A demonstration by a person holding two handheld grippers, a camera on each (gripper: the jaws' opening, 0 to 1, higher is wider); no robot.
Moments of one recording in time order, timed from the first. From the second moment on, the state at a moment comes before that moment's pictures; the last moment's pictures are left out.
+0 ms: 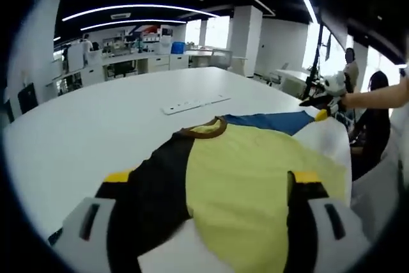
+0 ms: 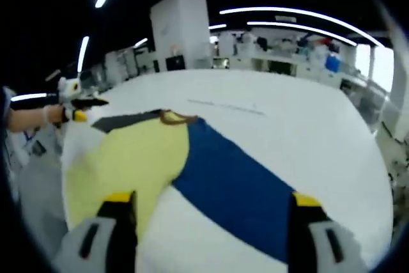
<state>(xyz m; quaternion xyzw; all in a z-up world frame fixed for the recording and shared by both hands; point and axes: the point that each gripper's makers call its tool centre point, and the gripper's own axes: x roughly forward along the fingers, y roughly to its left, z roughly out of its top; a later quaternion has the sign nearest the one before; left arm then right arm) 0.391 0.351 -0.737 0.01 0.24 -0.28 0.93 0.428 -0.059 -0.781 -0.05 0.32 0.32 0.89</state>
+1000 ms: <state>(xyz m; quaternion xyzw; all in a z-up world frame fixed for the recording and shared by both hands) 0.344 0.379 -0.739 -0.02 0.24 -0.22 0.95 0.420 -0.217 -0.815 0.08 0.37 0.10 0.92</state>
